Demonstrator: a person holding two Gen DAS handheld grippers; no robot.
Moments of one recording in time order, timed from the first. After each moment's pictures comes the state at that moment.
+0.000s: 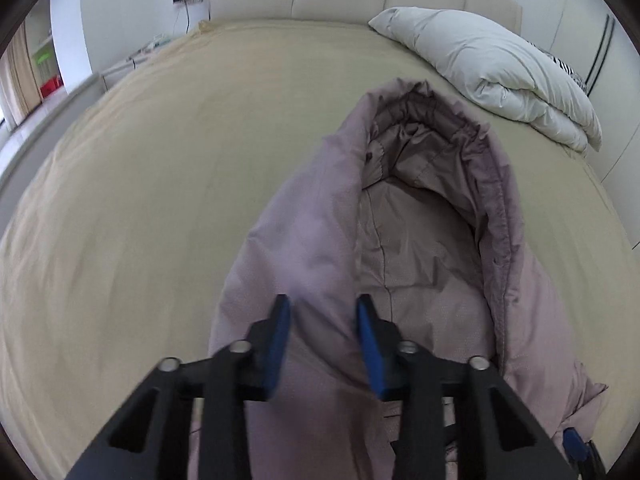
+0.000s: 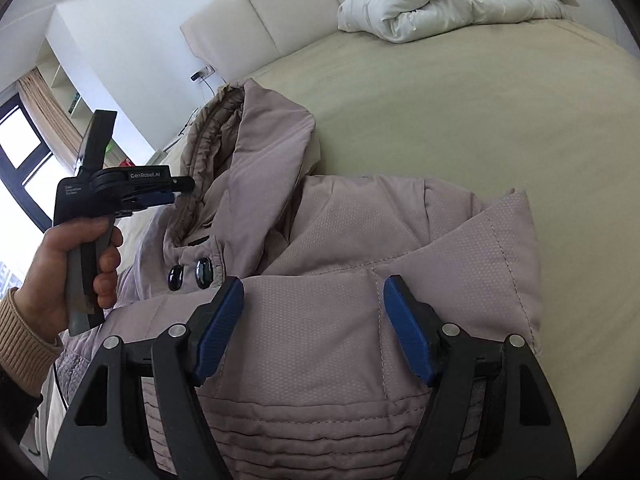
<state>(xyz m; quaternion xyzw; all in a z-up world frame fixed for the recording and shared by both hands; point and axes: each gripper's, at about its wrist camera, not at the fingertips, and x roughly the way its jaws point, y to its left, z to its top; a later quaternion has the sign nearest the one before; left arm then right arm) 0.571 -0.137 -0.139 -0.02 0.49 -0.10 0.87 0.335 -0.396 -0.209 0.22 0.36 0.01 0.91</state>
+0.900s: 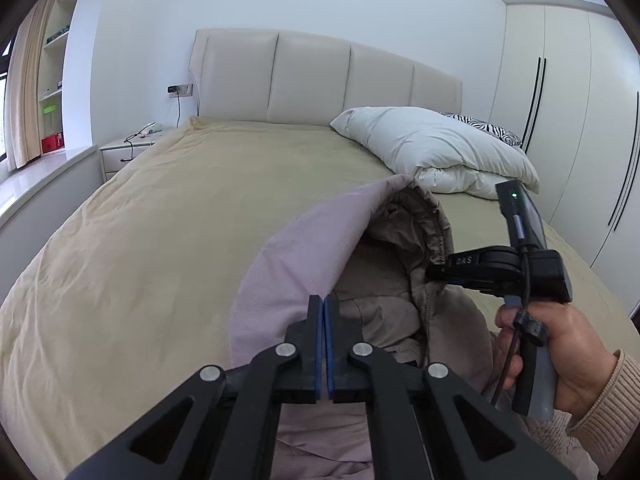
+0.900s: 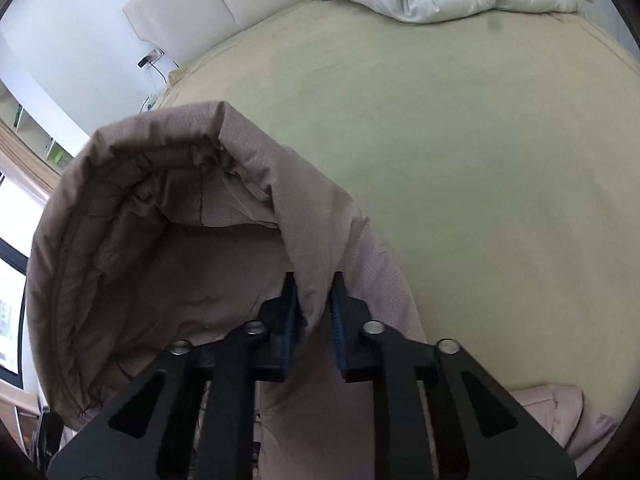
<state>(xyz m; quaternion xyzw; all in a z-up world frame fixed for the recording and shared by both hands) 0.437 -0.072 -0.063 -0.04 0.30 -0.17 0.94 0.546 -0.381 -0.170 0.22 0.44 -0.06 0.87</state>
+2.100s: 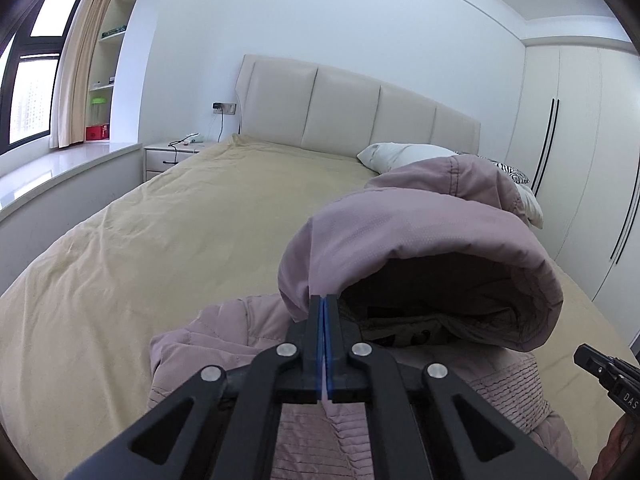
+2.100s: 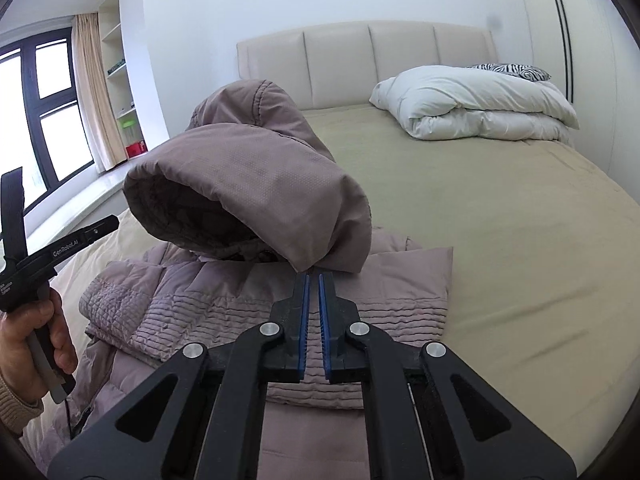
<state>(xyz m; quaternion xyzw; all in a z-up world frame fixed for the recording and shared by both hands) 0.295 -0.024 -0.063 -0.09 0.24 -0.12 0.96 0.169 -0.336 -0.113 0.06 0.27 -0.01 0.96</state>
